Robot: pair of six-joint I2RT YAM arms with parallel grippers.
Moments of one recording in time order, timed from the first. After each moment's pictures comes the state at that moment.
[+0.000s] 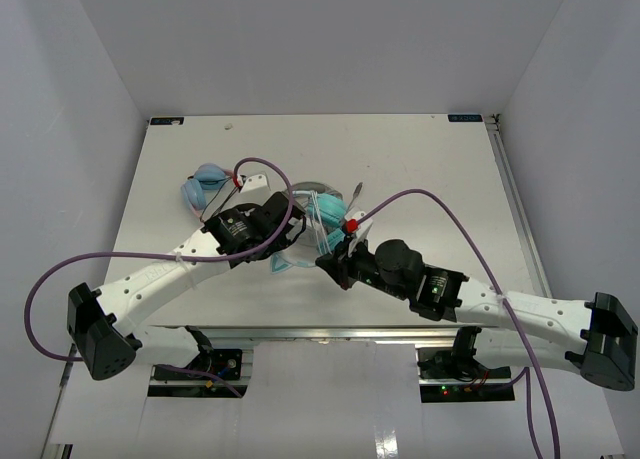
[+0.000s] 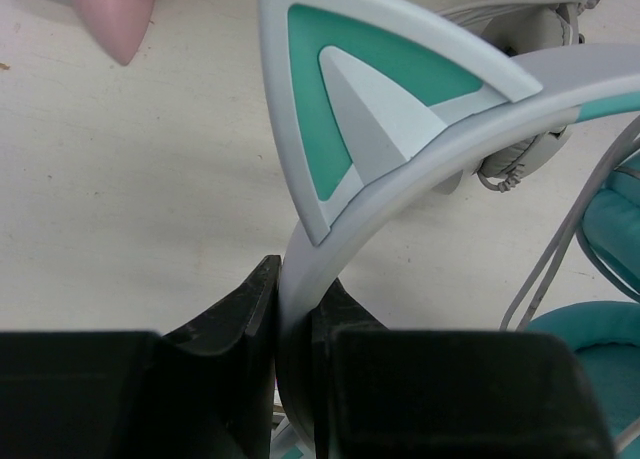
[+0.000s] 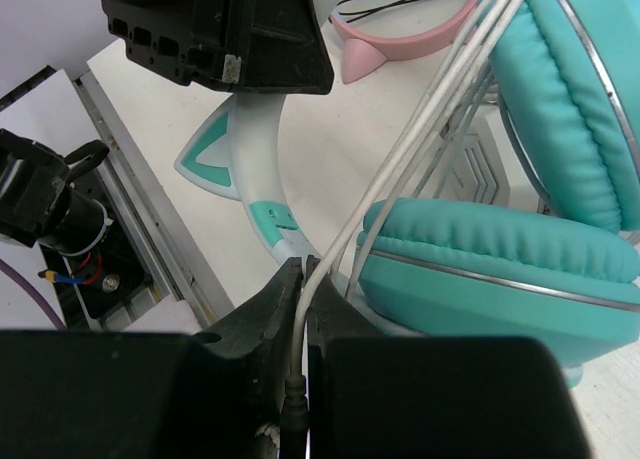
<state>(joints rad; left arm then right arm) -0.88 1.27 1.18 -0.95 -0.60 -1.00 1.19 1.02 0.66 0.14 0.14 0.27</state>
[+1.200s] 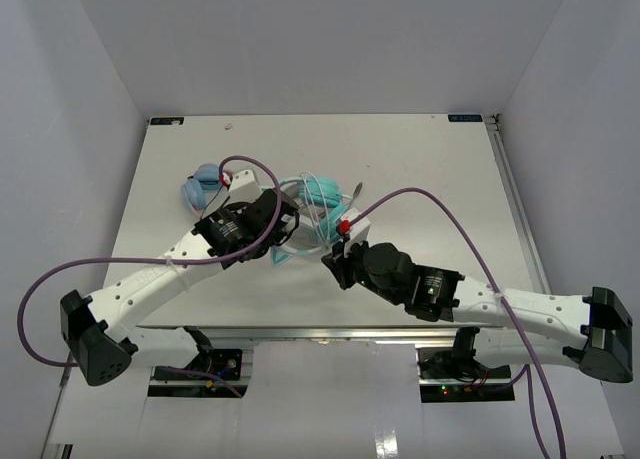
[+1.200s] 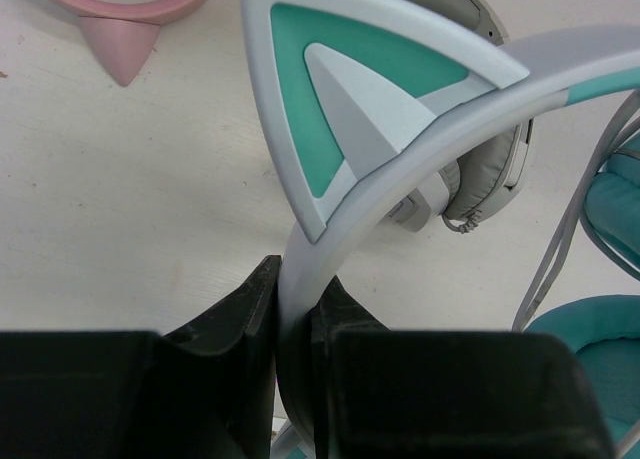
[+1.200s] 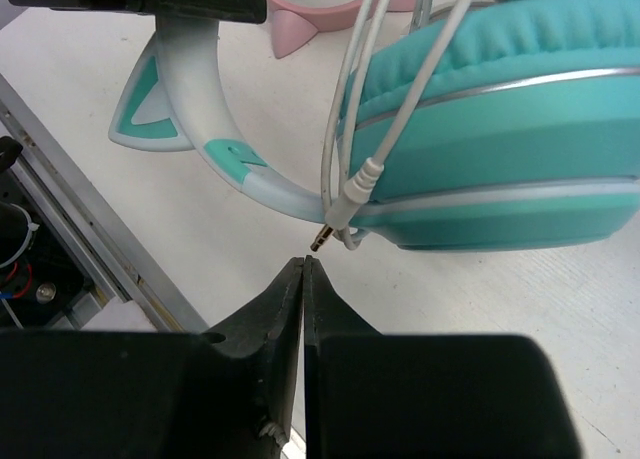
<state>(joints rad) -0.86 1.23 1.18 -0.92 -0.65 -1.08 1.25 1.06 0.73 -0.01 0.34 0.27</state>
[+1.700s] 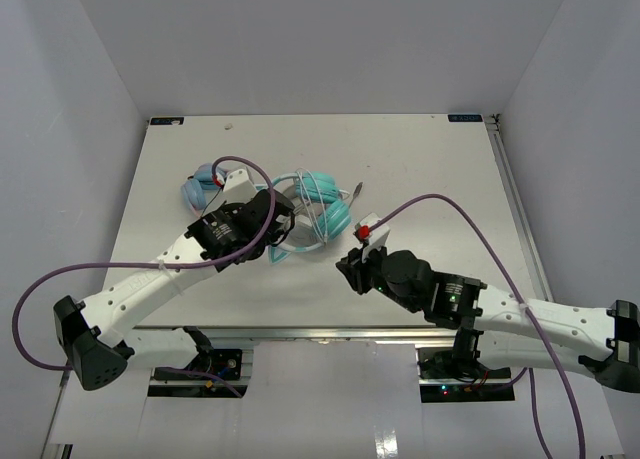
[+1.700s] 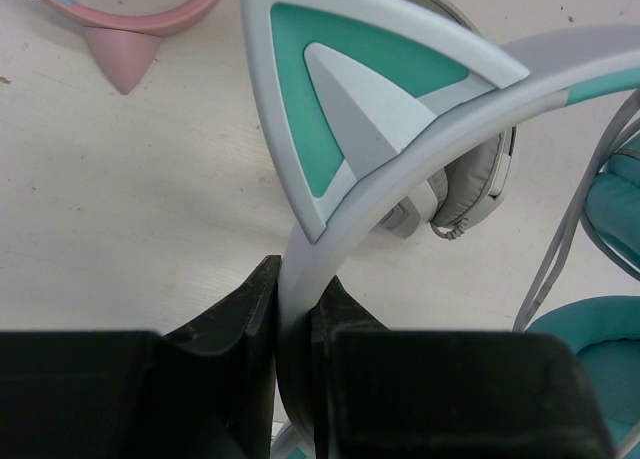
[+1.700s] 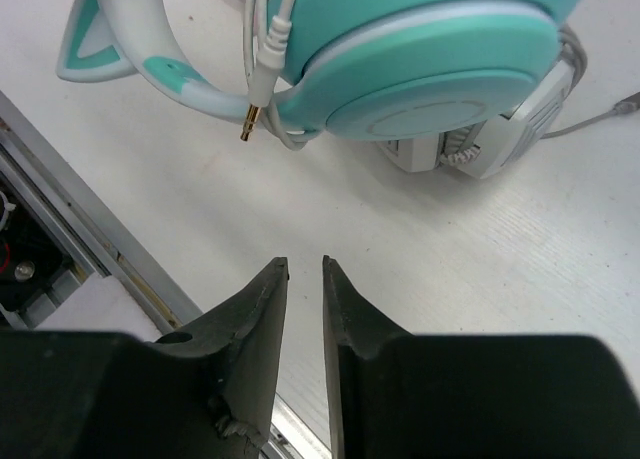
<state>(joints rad) -0.86 1.19 1.18 -0.92 -0.66 -1.09 1.26 0.92 0.67 -0.10 0.39 0.29</state>
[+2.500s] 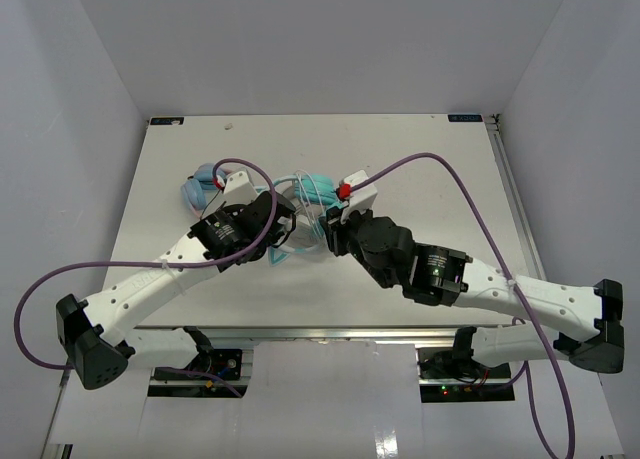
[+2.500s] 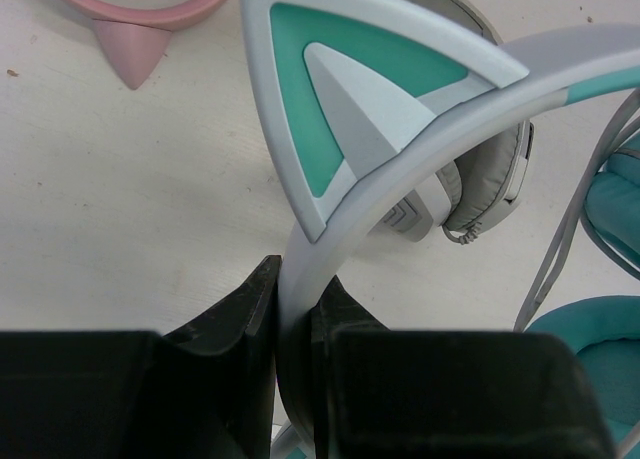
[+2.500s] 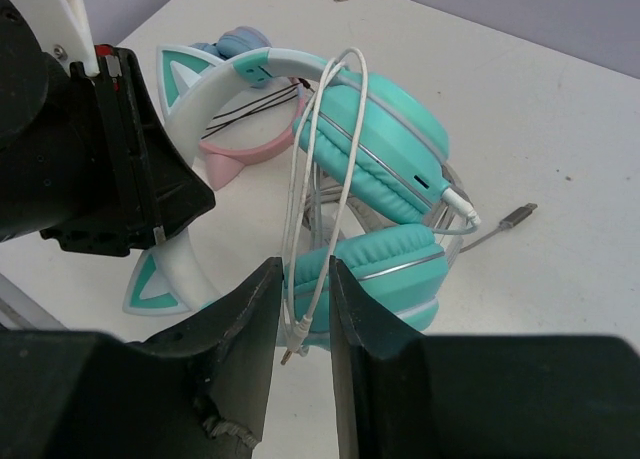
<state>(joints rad) -0.86 1.20 1.17 -0.92 -0.67 -1.11 1.29 1.13 1.10 -0.19 0.64 0.21</state>
